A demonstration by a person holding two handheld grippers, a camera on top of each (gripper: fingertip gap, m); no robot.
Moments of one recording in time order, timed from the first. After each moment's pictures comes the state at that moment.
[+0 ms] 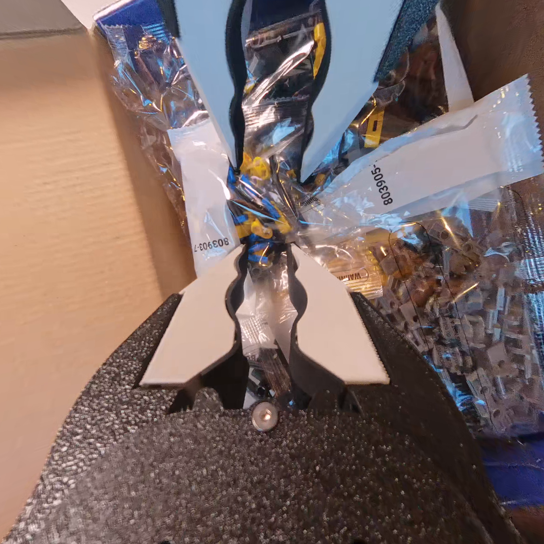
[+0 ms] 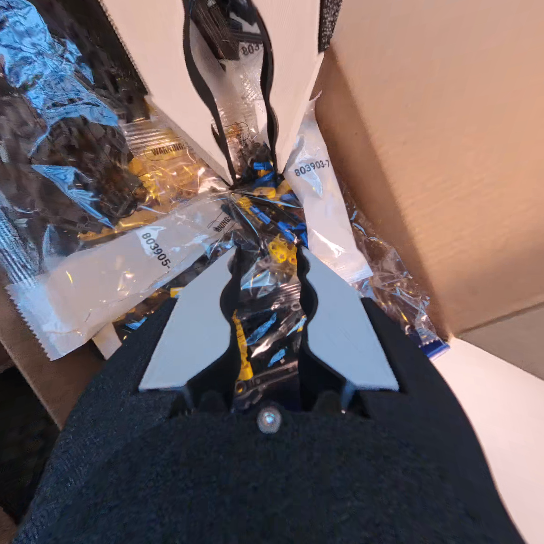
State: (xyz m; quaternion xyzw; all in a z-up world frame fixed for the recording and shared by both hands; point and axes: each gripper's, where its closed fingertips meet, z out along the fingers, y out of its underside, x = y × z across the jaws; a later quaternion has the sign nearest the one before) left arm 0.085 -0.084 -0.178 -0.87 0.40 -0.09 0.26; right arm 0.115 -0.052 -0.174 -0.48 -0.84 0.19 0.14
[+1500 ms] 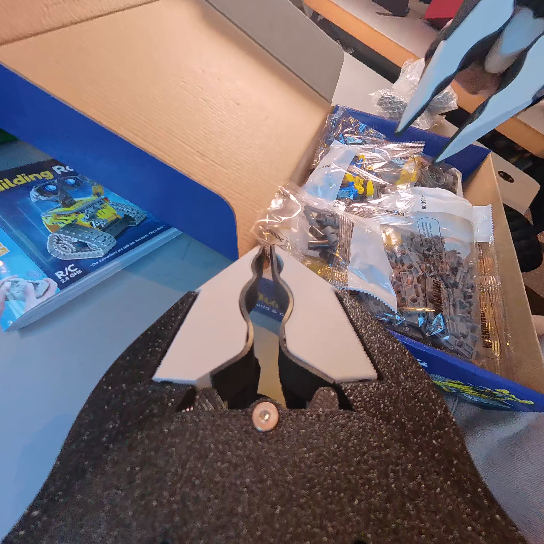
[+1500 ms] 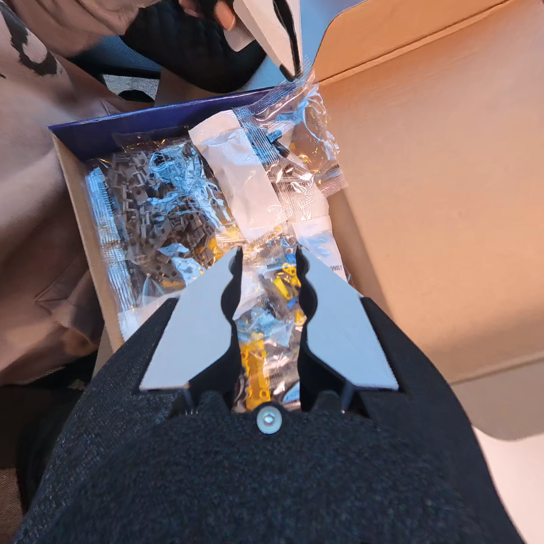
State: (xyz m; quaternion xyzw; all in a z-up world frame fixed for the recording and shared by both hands) left arm -0.041 -0.174 -0.135 -0.85 0.03 -0.15 0.51; right arm 0.094 -0.101 -0.106 -0.41 -0.85 0.29 0.18
